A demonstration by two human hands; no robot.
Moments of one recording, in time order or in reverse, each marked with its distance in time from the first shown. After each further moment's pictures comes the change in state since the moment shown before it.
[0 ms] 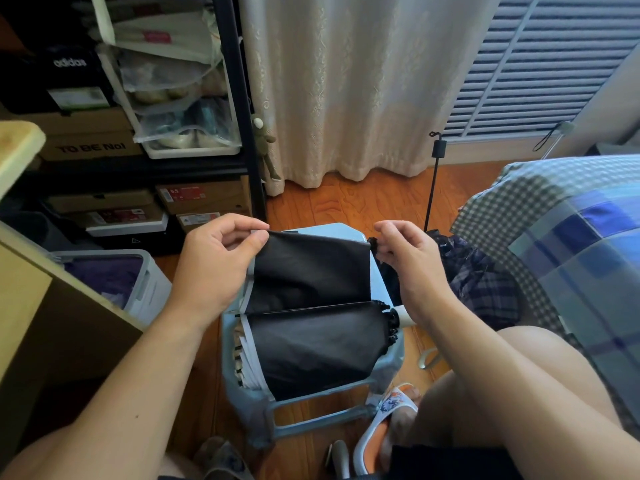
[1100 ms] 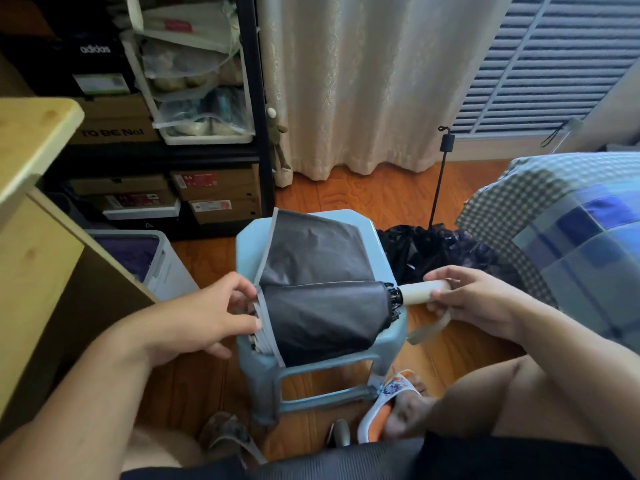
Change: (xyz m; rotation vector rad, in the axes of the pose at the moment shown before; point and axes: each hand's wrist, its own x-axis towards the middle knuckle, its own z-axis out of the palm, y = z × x) left_hand -0.061 -0.008 -0.055 0.214 -0.671 -0.646; right_hand -0.024 0.017 -0.113 -0.199 -0.313 0.523
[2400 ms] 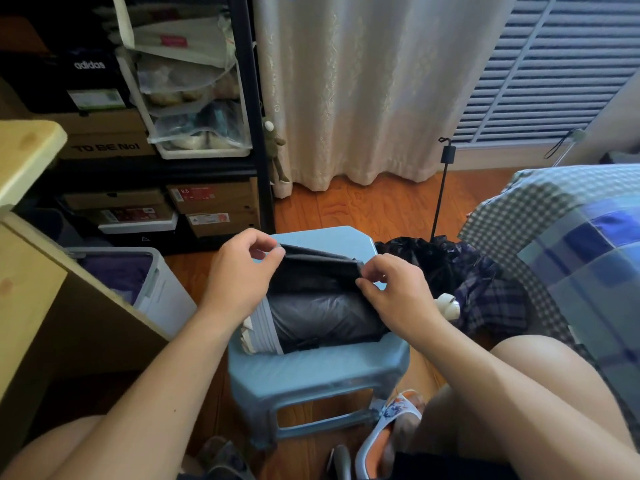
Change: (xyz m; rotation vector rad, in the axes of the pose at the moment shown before) left_hand 0.078 0.049 0.017 0.028 0.731 0.411; right_hand 0.038 -0.029 0.109 -0.722 0.390 -0.679
